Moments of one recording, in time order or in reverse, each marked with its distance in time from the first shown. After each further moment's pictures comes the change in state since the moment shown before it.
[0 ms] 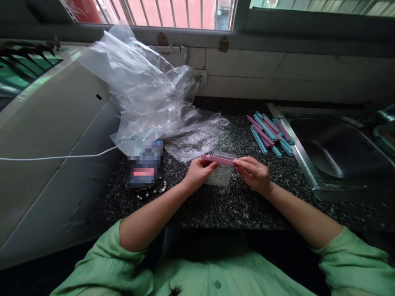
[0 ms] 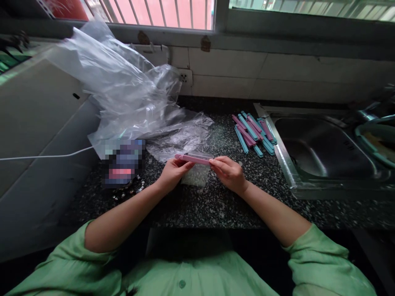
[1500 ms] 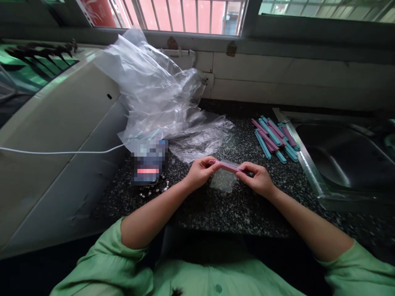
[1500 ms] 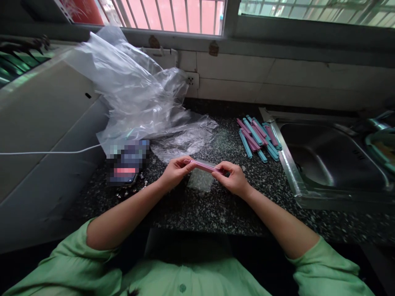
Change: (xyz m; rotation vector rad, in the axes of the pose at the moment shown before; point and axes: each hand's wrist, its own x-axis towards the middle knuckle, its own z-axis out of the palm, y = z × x) left_hand 0.002 0.009 -0.007 0.252 -0.105 0.101; right_hand 0.009 -0.006 -0.005 0.277 -0.265 0.512
